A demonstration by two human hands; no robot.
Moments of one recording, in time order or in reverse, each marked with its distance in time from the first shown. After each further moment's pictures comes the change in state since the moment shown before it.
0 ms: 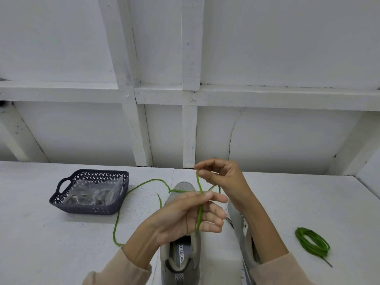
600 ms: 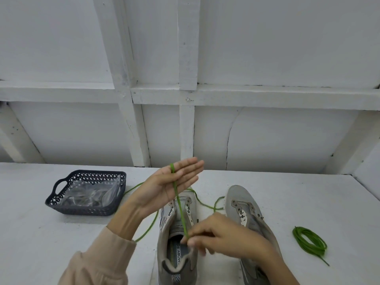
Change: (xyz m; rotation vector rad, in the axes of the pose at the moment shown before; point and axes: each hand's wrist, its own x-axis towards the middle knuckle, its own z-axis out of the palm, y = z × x) left_hand 0.019 0.029 -0.056 0.015 -0.008 0.268; right_hand -0.061 0.007 0.012 -0.643 -0.611 0.198
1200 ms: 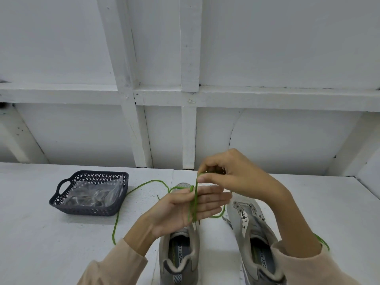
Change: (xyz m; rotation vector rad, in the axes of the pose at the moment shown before) left_hand -0.007 -0.036 0.014 -0.063 -0.212 -0.175; right_hand 0.013 -0.042 -0.089 -0.186 0.368 -0.135
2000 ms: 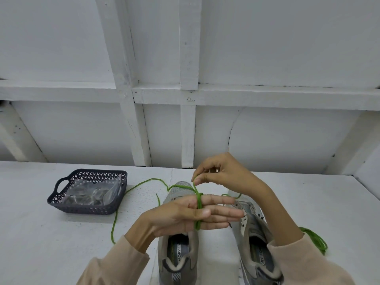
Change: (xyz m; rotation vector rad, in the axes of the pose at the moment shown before) left_hand 0.001 0.001 0.013 0.235 -0.254 -0.088; right_hand 0.013 0.033 0.022 0.266 -0.011 0.075
